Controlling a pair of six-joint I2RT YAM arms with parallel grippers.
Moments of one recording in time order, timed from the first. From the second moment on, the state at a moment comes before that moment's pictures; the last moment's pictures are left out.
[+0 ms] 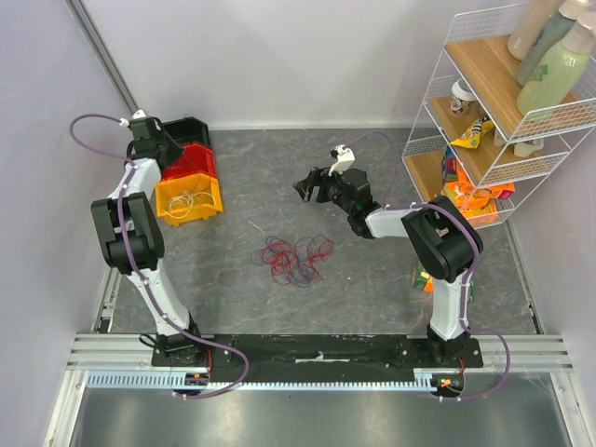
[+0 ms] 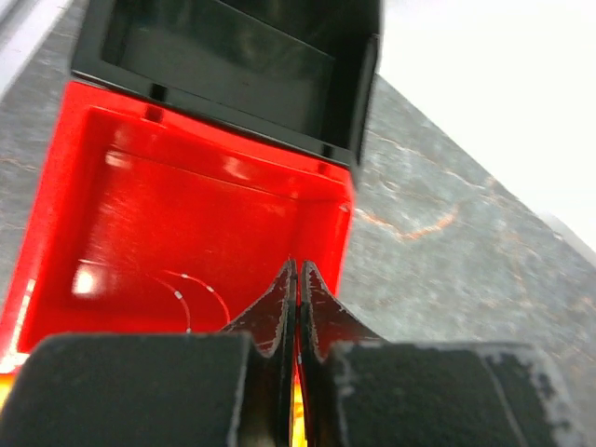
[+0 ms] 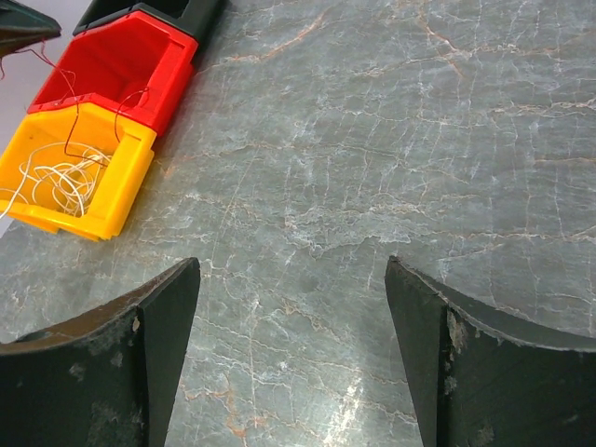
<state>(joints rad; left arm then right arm) 0.21 1.99 1.53 -0.13 0.06 -0.51 0.54 1.98 1.03 0.78 -0.11 0.43</state>
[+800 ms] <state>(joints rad) 0.21 1.81 1.44 0.46 0.16 -0.43 0.54 2.00 1.05 0.80 -0.14 0.45</state>
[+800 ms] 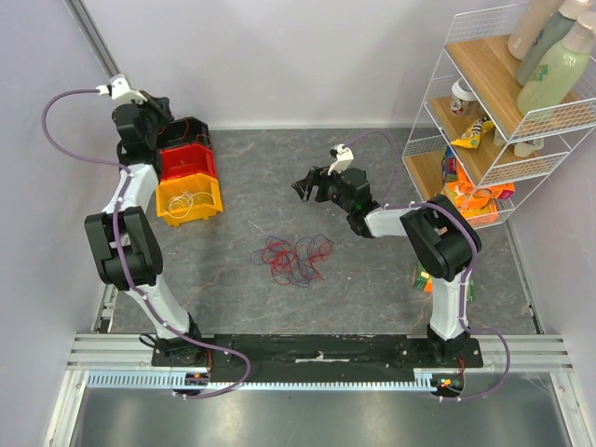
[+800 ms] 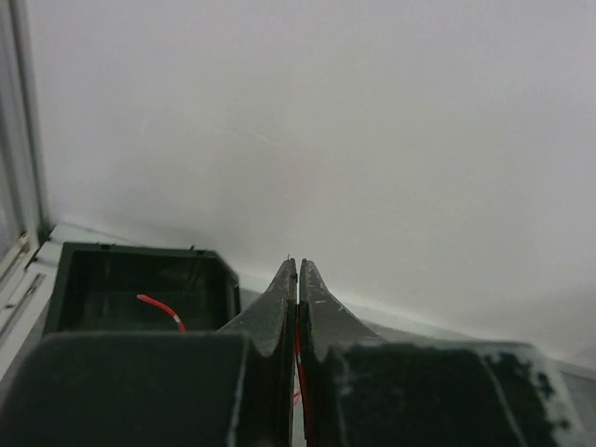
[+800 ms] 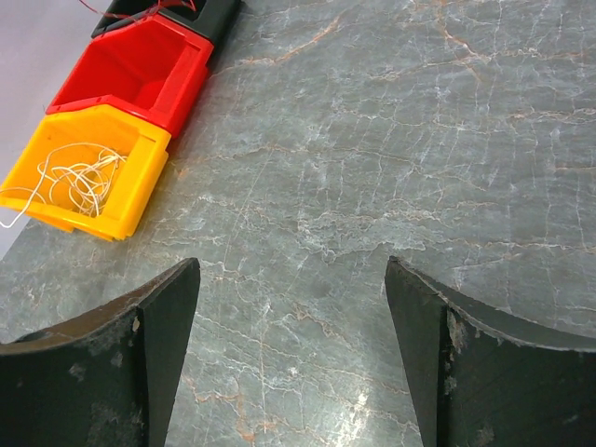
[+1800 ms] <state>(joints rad) 0.21 1.68 1.30 0.42 -0.17 -0.17 0.53 2.01 1.05 0.82 -0.18 0.48</state>
